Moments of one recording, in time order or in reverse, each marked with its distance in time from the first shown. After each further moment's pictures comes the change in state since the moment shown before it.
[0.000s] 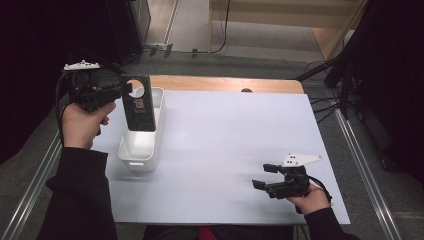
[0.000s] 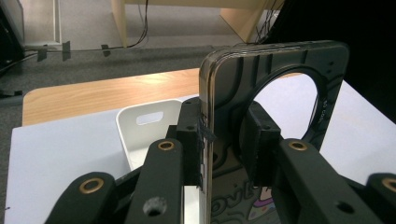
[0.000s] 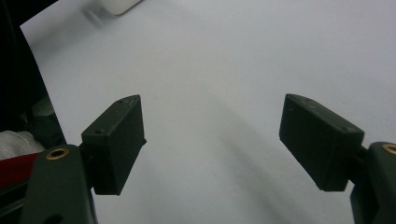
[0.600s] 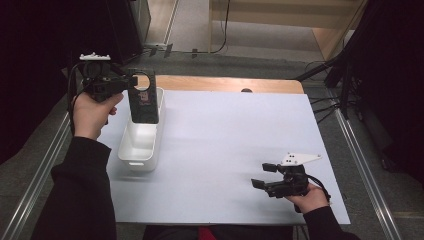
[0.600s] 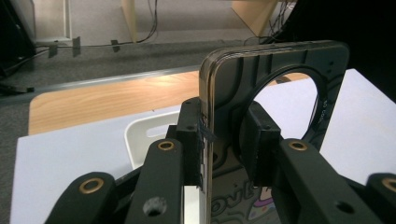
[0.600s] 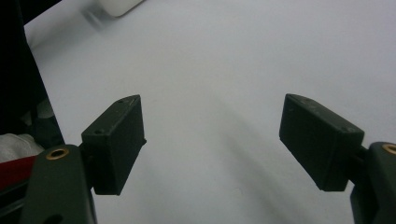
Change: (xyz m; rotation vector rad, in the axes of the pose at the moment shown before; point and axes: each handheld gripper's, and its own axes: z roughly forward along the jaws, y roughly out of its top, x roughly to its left) left arm 0.009 0.018 0.031 0.026 0.048 0.003; right arm -0.002 0.001 0.003 -0.005 0.002 0.005
